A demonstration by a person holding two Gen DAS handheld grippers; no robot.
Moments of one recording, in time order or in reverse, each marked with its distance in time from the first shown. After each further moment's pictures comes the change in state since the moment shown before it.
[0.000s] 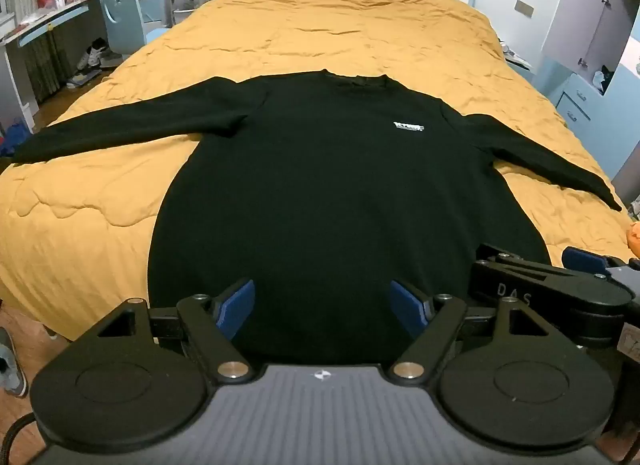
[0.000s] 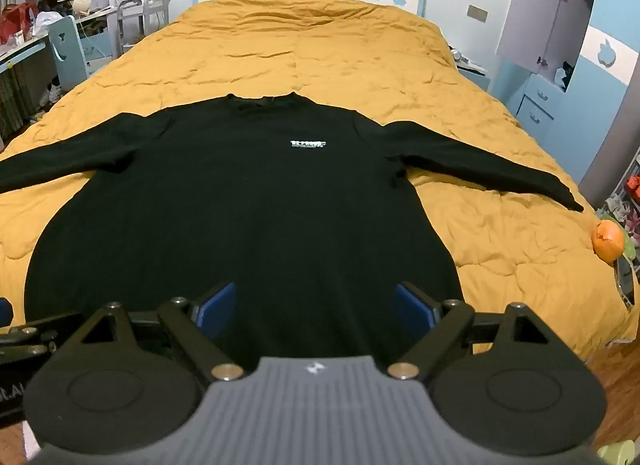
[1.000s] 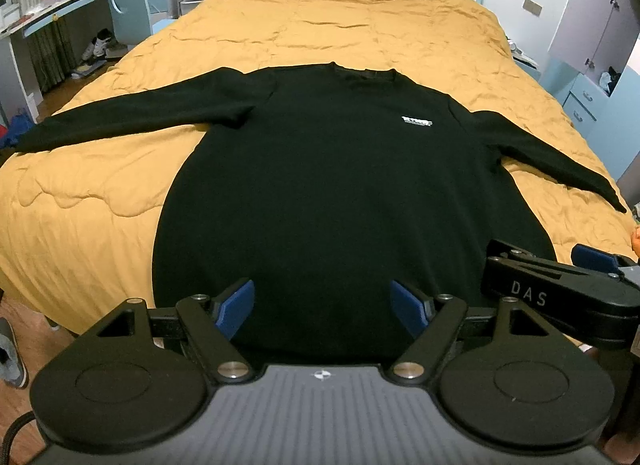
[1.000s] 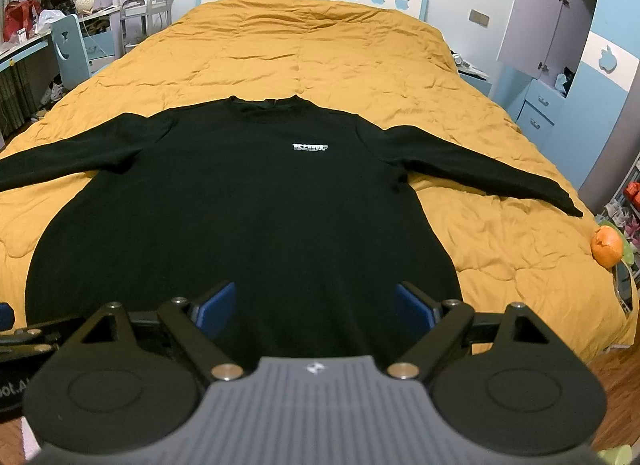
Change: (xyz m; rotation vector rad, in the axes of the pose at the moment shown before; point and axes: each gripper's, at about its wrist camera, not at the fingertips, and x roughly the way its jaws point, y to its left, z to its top) left arm 0.004 0.005 -0.001 -0.026 0.026 0.002; right arm -0.001 0.004 0.002 -0.007 -0.001 -0.007
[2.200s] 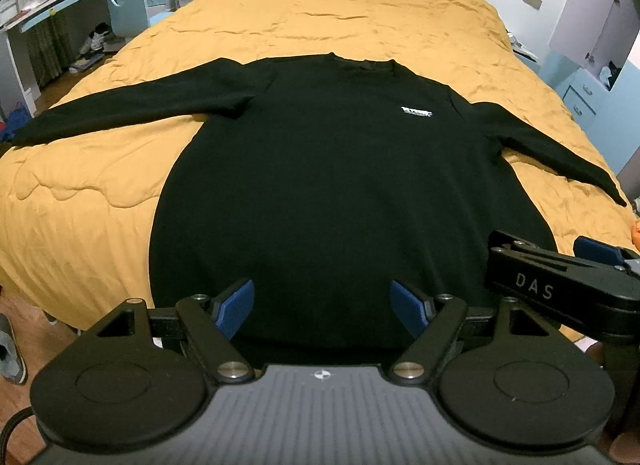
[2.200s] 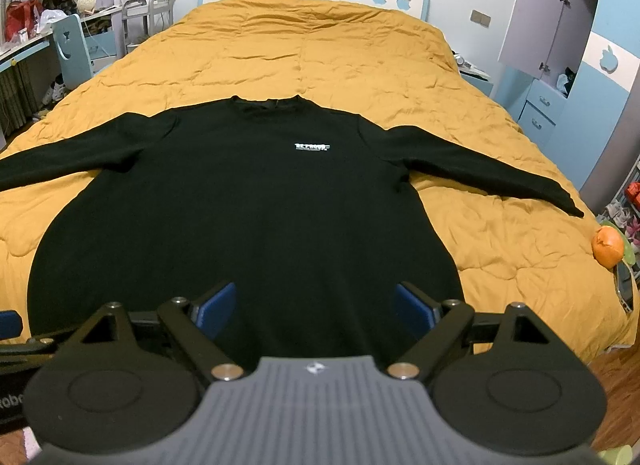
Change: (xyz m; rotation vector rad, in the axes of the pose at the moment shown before) left arm 0.007 0.000 0.002 0.004 0.029 -0.003; right arm 0.001 -0.002 -0.002 -0.004 -0.001 0.004
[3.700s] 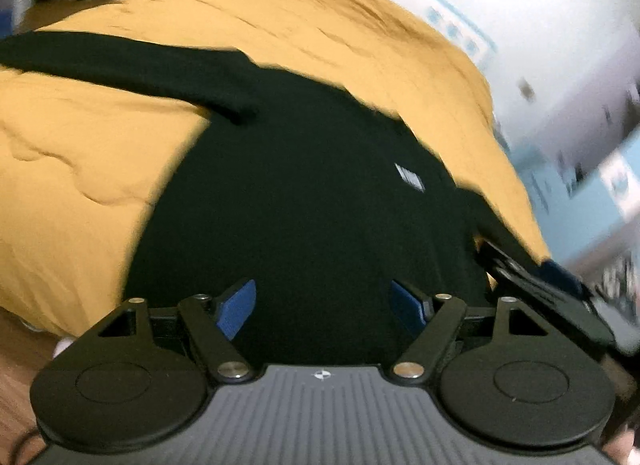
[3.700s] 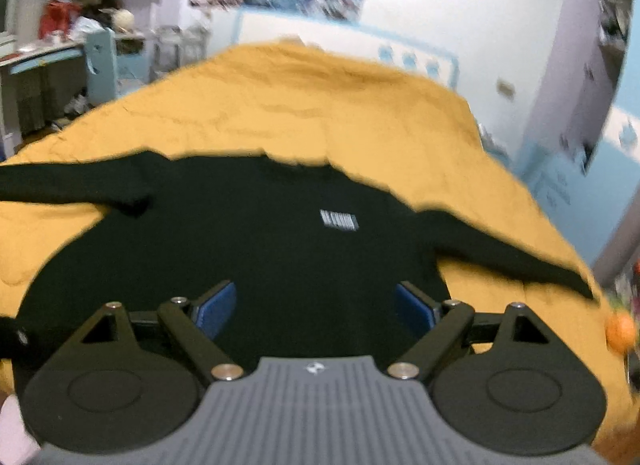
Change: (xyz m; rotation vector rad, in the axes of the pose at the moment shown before) left arm 0.040 0.111 0.030 -0.332 -0.080 -0.261; right arm 0.034 0.049 0.045 -0.160 -0.257 0.062
